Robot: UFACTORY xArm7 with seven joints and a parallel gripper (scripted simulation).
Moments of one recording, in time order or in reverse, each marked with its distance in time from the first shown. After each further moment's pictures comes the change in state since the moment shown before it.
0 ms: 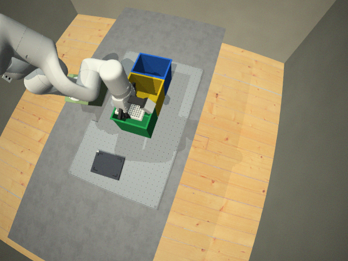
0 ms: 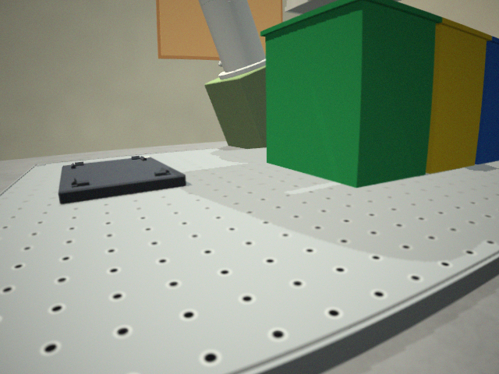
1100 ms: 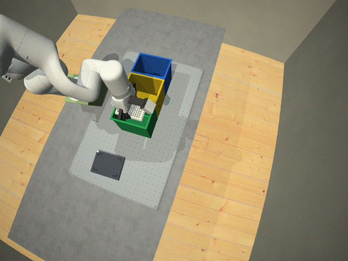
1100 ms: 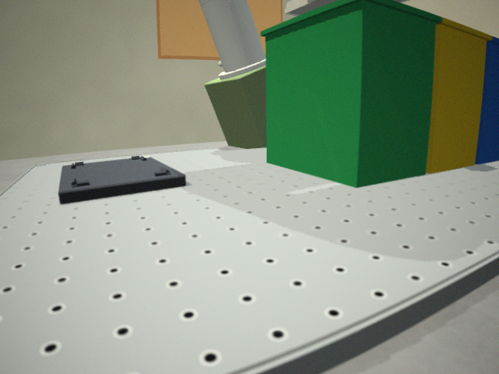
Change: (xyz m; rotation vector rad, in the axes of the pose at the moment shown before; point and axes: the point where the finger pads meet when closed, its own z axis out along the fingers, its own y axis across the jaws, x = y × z) arm 0.000 0.000 0.003 -0.001 0.000 0.000
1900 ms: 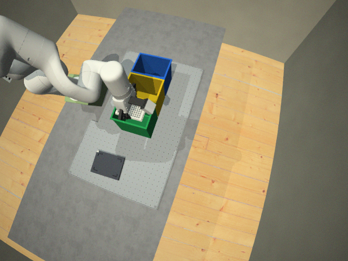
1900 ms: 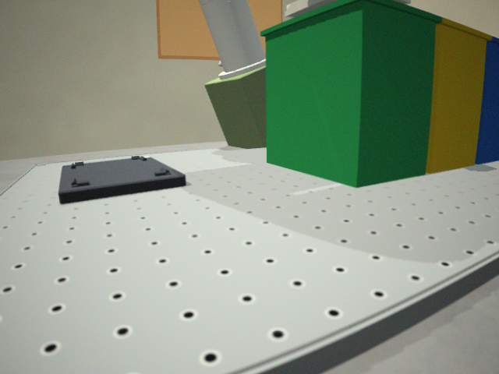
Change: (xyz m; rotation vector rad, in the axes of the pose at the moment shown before) arm 0.000 0.000 0.004 0.000 0.000 0.000
